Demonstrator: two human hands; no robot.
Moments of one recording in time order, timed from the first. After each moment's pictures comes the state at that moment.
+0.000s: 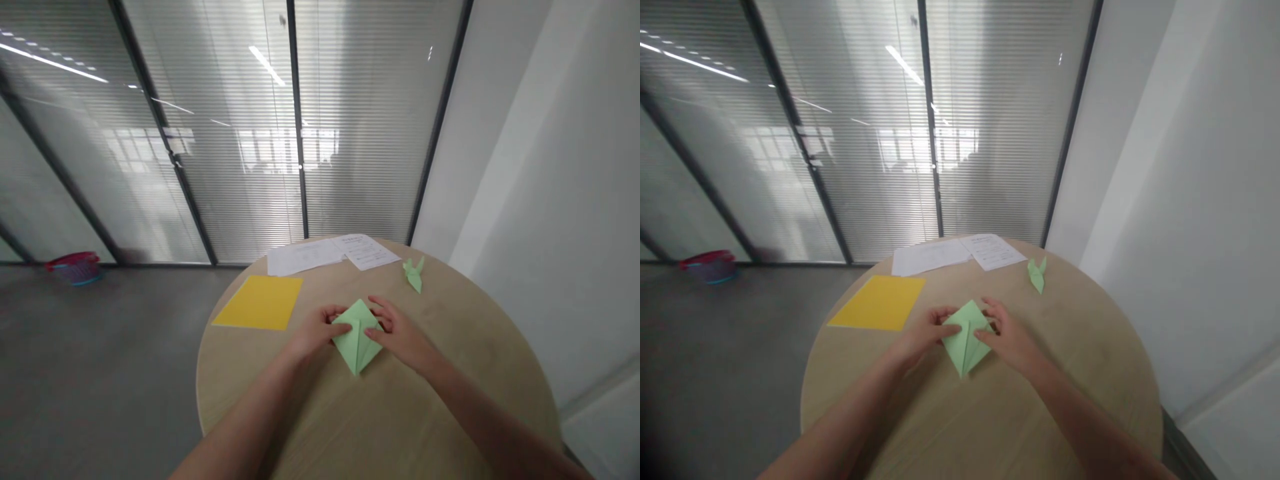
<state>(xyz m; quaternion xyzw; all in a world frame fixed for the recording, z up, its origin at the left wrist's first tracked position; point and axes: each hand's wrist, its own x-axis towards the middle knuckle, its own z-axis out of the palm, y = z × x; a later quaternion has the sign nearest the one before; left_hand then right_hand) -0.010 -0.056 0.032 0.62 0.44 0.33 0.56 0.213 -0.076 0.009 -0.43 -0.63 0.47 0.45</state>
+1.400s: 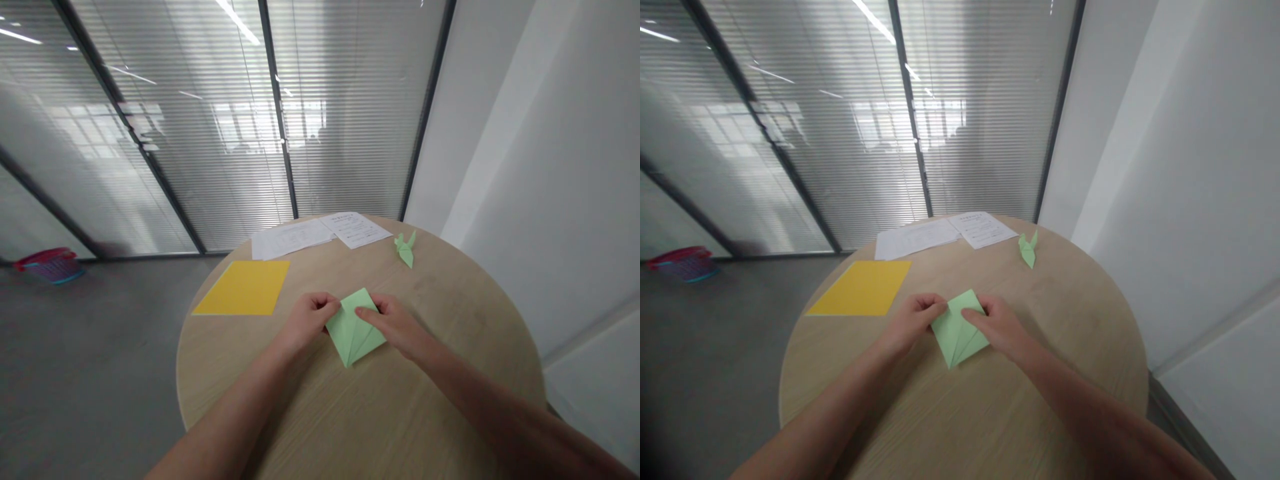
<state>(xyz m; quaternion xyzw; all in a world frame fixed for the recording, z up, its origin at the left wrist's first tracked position) 0.007 -0.070 0.036 0.60 0.47 0.36 0.54 0.211 -0.092 0.011 -0.47 -0.58 0.51 0.43</state>
